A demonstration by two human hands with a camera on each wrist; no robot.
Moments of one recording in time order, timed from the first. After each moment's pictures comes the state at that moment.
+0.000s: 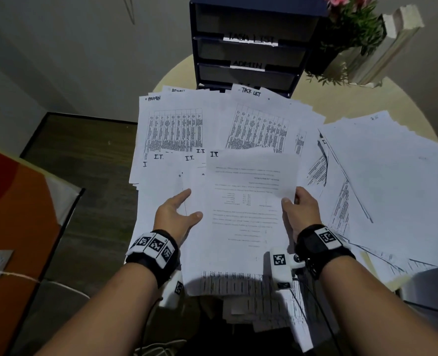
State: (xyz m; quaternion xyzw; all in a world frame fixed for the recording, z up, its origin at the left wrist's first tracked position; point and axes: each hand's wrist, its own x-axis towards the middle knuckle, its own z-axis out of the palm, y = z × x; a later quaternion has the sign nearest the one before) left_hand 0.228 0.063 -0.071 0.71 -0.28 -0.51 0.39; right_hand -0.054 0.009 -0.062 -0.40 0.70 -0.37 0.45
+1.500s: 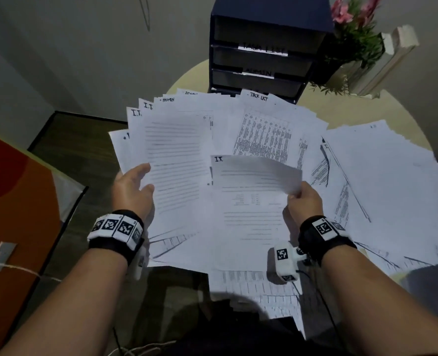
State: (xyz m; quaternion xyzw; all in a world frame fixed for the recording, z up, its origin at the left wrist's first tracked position) left_hand 0.302 0.065 0.003 0.78 -0.34 -0.33 0.42; right_hand -0.045 0.006 -0.035 -0.52 0.76 -0.22 0.31
